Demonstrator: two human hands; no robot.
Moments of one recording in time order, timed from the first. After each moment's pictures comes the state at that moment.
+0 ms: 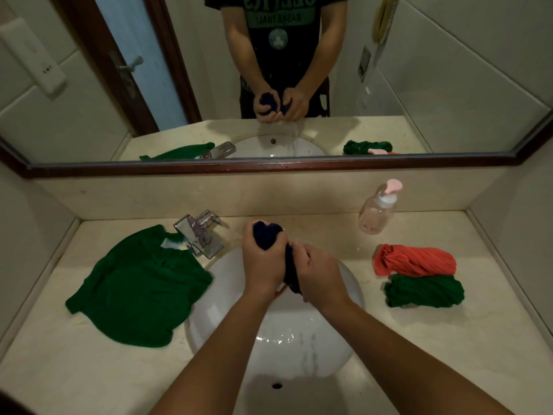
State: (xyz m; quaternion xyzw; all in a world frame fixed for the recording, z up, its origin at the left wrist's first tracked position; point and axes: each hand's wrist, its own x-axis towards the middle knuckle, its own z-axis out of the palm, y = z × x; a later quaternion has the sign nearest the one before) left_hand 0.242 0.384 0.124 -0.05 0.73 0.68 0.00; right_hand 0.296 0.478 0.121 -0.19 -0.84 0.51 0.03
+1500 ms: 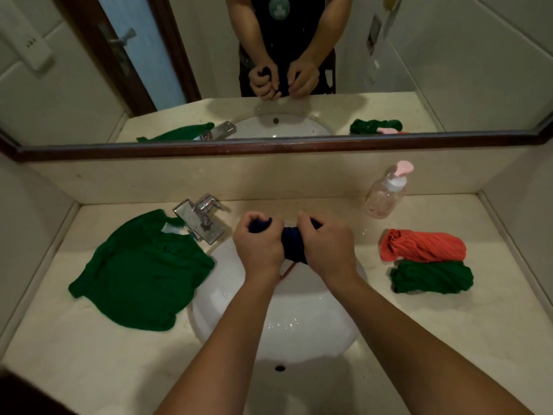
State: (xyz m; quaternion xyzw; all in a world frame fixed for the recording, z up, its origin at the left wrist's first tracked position) left_hand 0.233 0.389 0.122 -0.16 0.68 0.71 -0.03; right_hand 0.273 0.484 0.128 -0.23 -0.84 0.47 0.14
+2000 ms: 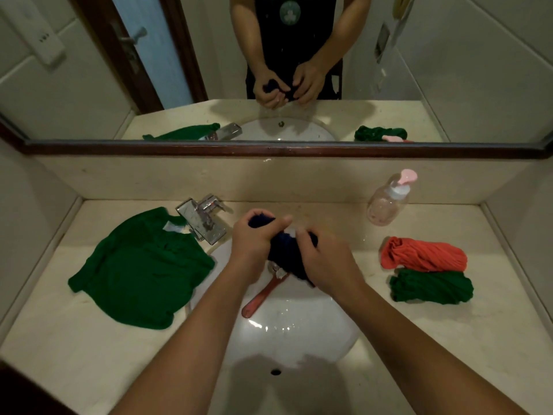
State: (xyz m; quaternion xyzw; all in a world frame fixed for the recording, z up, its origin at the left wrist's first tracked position) left_hand 0.211 0.363 0.122 -0.09 0.65 0.73 0.17; right_hand 0.285 0.491 0.129 -0.14 -0.89 0.42 0.04
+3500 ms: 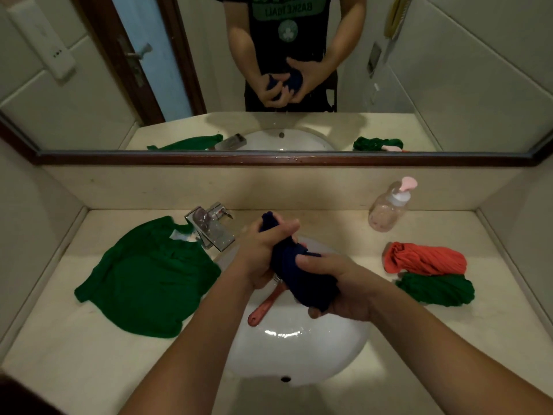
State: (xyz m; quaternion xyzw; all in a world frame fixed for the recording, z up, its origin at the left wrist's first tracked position) left_hand 0.214 0.343 0.138 0.02 0.49 0.82 0.31; right_hand 0.310 0.493 0.166 -0.15 -0.51 0.78 -0.32
